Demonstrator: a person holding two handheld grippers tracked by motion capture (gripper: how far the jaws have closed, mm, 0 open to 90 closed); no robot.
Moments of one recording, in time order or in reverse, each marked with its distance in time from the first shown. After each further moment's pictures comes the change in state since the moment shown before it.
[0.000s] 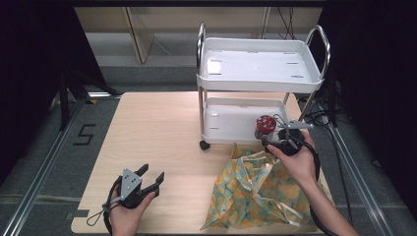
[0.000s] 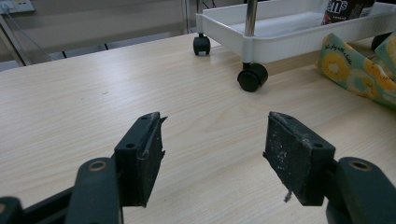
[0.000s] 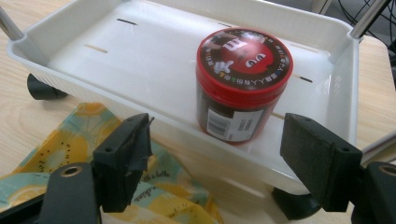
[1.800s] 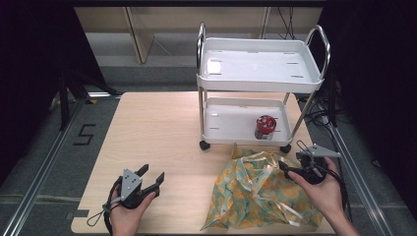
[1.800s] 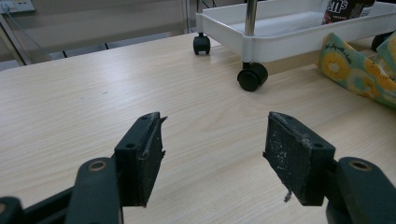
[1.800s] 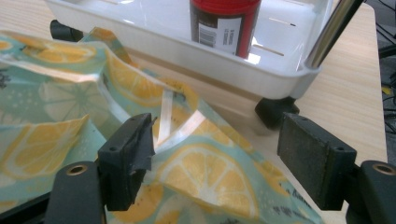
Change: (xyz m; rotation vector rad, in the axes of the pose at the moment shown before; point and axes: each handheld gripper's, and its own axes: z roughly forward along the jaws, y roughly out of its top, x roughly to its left) left arm -0.001 -0.001 0.000 0.000 0.002 -0.001; right arm -0.019 -0.067 -0.053 -0.022 0.047 0.004
